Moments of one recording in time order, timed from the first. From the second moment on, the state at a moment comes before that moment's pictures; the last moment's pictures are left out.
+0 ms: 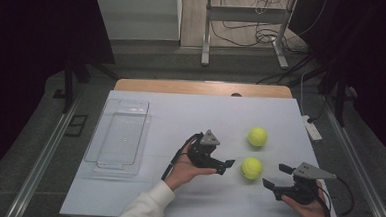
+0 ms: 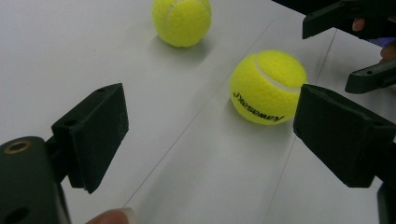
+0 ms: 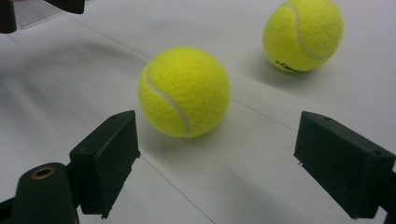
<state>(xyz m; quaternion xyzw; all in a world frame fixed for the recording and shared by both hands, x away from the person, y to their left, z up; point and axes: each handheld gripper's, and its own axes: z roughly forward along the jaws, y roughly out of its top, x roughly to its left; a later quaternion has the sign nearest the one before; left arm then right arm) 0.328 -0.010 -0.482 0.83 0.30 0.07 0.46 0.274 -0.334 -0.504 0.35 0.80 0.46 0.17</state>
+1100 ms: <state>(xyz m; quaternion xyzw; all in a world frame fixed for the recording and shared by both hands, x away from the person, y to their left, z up) 0.340 -0.040 -0.478 0.84 0.29 0.06 0.45 0.274 -0.335 -0.504 0.36 0.80 0.46 0.17</state>
